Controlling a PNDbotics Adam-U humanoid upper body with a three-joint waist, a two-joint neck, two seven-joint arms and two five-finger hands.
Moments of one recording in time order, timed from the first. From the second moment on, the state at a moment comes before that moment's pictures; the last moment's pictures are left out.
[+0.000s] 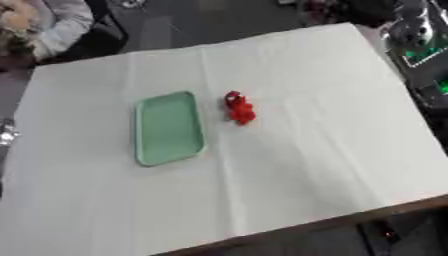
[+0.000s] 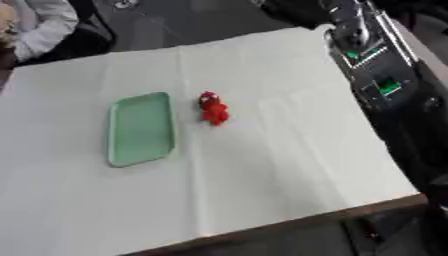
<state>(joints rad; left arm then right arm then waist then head) -0.39 0.48 -0.11 -1.99 -0.39 -0.10 0.82 -0.82 -0.52 0.29 -1.65 0.38 -0.08 0.01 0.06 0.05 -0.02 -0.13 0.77</state>
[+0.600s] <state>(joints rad) -0.39 0.46 -0.11 -1.99 -0.38 -0.10 0.82 -0.86 -0.43 0.34 -1.50 0.51 -0.16 -0.02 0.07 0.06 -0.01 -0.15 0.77</state>
